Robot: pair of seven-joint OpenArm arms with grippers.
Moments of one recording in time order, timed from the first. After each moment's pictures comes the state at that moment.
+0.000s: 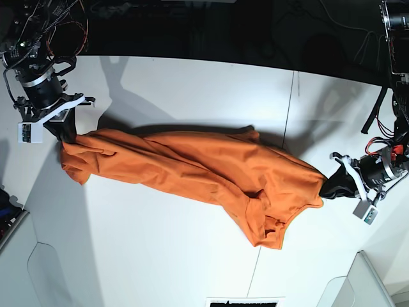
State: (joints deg) left arm -7.3 -36.2 -7.3 86.9 -50.6 -34.9 51.4; right arm -17.0 2.7 26.0 115.9 23.2 21.8 -46.8
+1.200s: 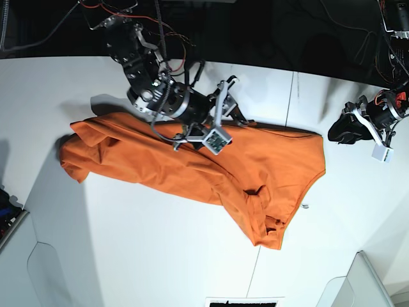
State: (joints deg) left arm 9.2 -32.0 -21.2 79.8 -54.5 -37.8 50.3; right arm 2.0 -0.7 -30.5 87.1 3.6 23.6 -31.9
